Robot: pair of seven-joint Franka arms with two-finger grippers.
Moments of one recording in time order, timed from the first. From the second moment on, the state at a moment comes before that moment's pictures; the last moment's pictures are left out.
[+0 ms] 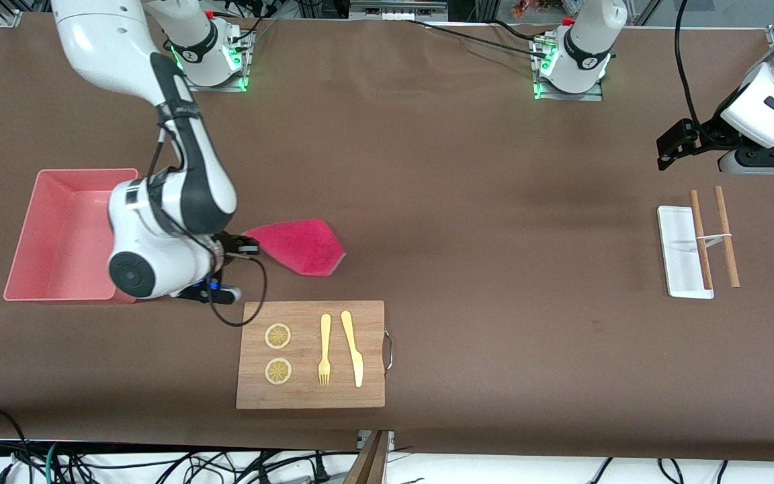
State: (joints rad) left arm -0.03 -0.07 -0.05 -1.72 0.03 1.65 -0.08; right arm 0.38 0.69 -0.19 -1.35 0.28 1.57 0.21
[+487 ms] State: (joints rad) left arm -0.03 -0.07 -0.05 -1.72 0.03 1.65 -0.08; right arm 0.37 0.64 -0.42 -1.33 0.23 1.36 -0.16
